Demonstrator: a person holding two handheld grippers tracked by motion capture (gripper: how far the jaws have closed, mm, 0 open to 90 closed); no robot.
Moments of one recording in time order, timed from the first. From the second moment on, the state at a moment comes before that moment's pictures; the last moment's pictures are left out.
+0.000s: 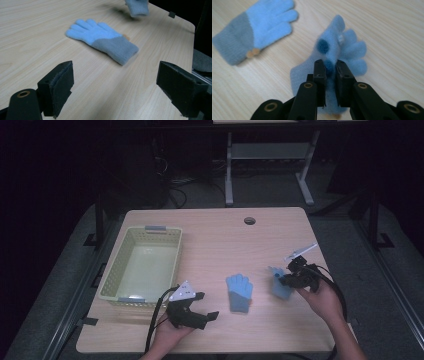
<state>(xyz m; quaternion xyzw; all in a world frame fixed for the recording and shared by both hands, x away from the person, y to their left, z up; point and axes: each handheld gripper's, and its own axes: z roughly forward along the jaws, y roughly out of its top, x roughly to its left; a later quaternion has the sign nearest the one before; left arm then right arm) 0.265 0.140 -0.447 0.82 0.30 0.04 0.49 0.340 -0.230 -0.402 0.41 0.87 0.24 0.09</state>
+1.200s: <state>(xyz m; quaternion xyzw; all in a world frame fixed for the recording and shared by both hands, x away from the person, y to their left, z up) 0.265 0.141 -0.447 0.82 0.30 0.04 0.49 0.333 -0.137 -0.395 0.32 0.91 0.27 0.03</state>
